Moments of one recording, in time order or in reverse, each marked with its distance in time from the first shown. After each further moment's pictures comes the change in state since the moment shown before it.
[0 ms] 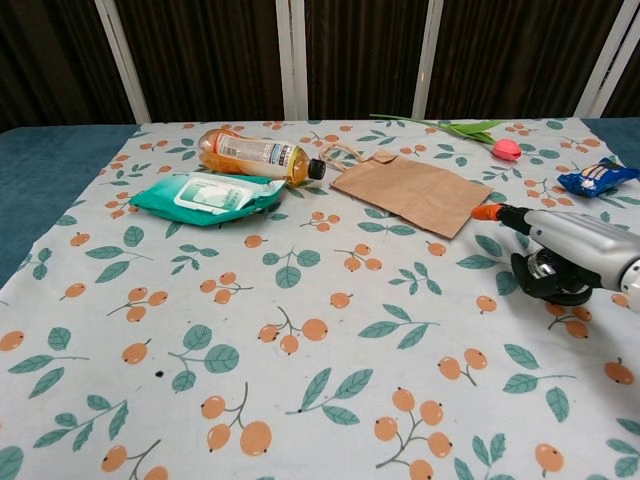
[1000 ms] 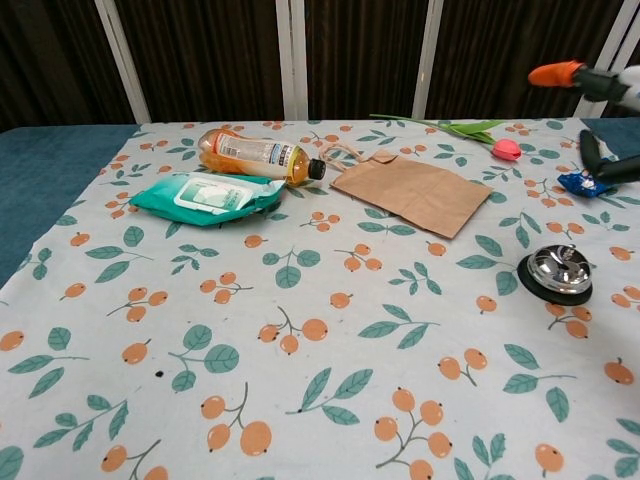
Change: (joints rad) left arm 0.006 0.011 0.008 0.006 0.016 0.015 -0.036; right arm -0.086 0.374 0.027 -0.471 -0.076 0.228 0.010
